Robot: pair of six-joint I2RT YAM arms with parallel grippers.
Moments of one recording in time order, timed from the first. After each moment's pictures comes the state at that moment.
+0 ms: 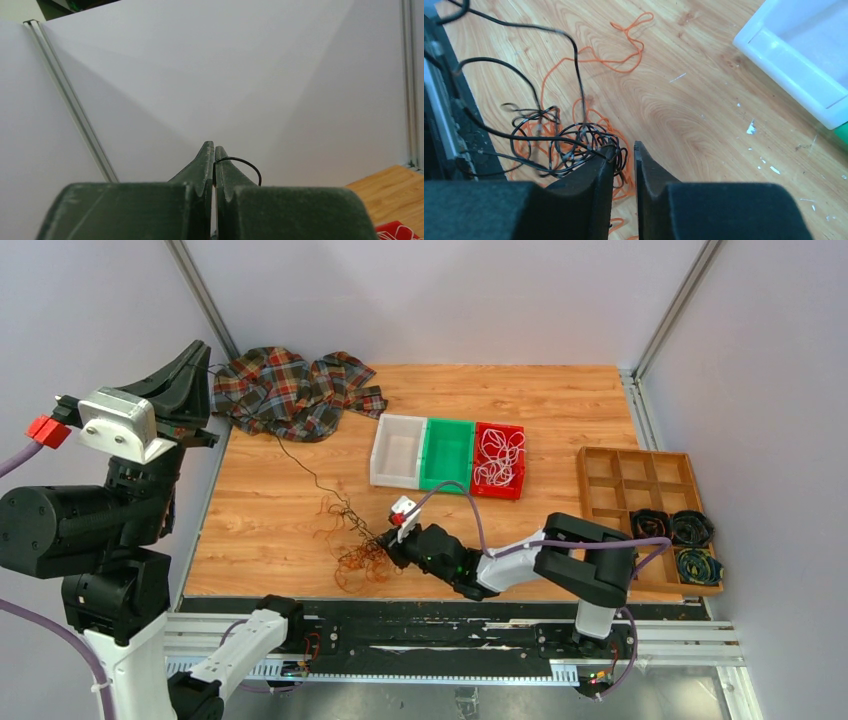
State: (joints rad) left arm -0.24 0.83 1.73 -0.34 0.12 0.29; right arm 1.22 1.81 0.70 0.88 0.24 0.16
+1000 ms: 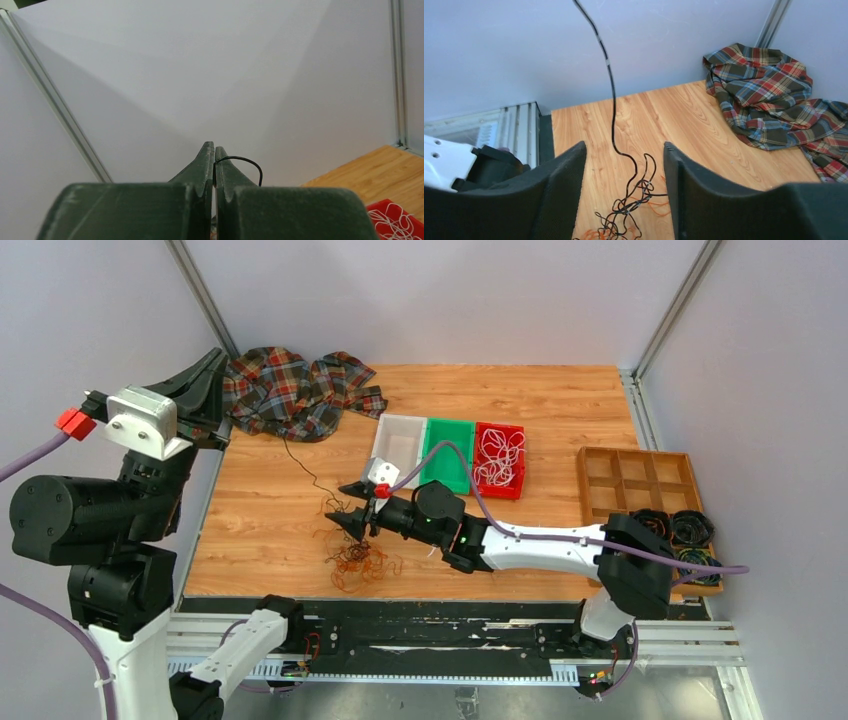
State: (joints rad) left arm -0.24 0.82 1.70 -0.37 0.16 0.30; right arm 1.21 1.58 1.02 0.71 -0.04 -0.02
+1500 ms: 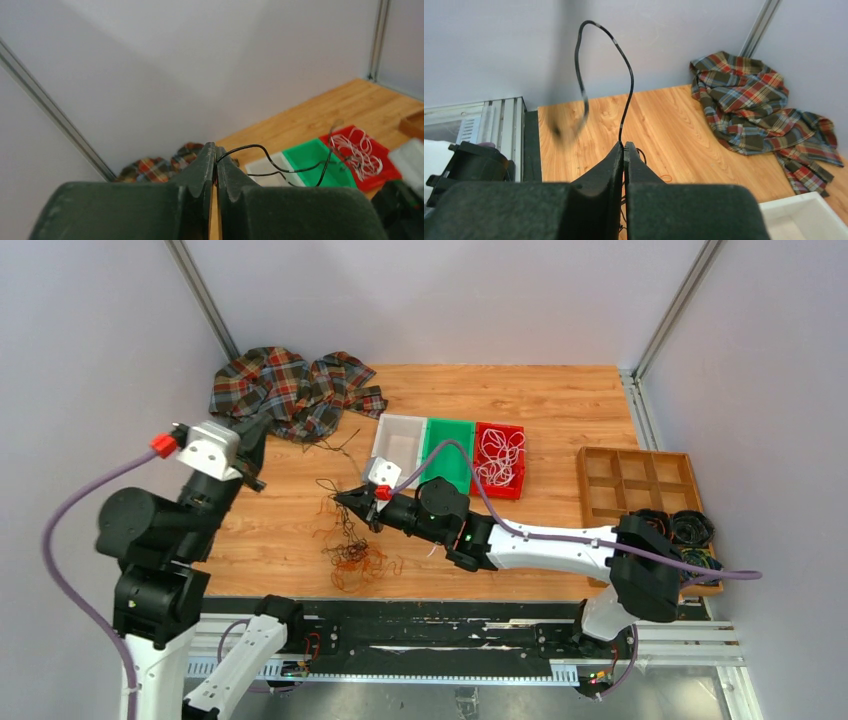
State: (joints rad) left arm -0.24 0.65 1.38 -0.43 0.16 0.26; right arm 1.21 1.57 1.05 0.64 -0.04 -0.11
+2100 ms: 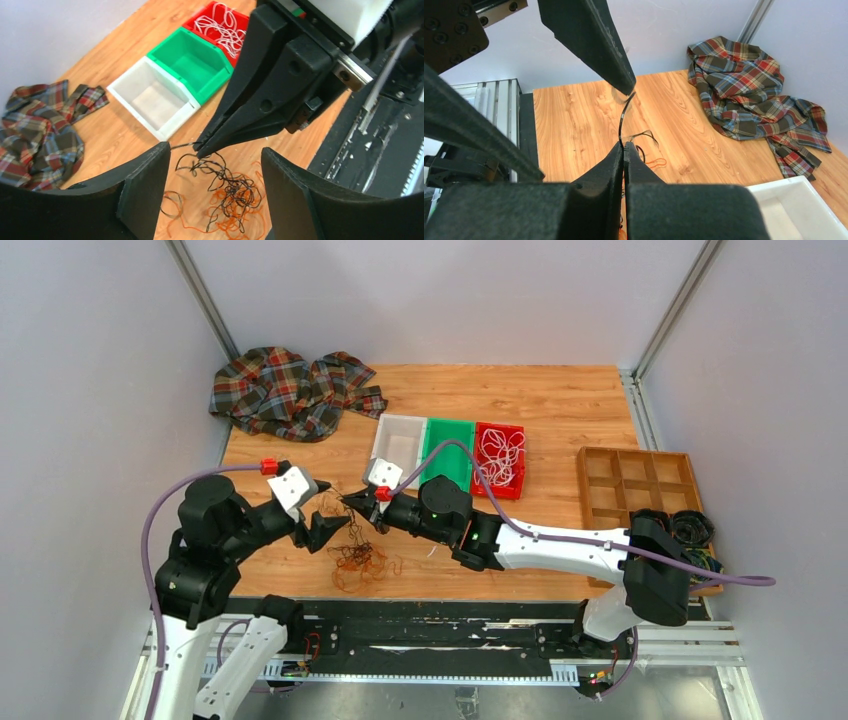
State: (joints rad) left arm -0.24 0.55 1.04 -0.76 0.62 0.31; right arm 1.21 1.51 1.05 0.53 -0.03 -0.14
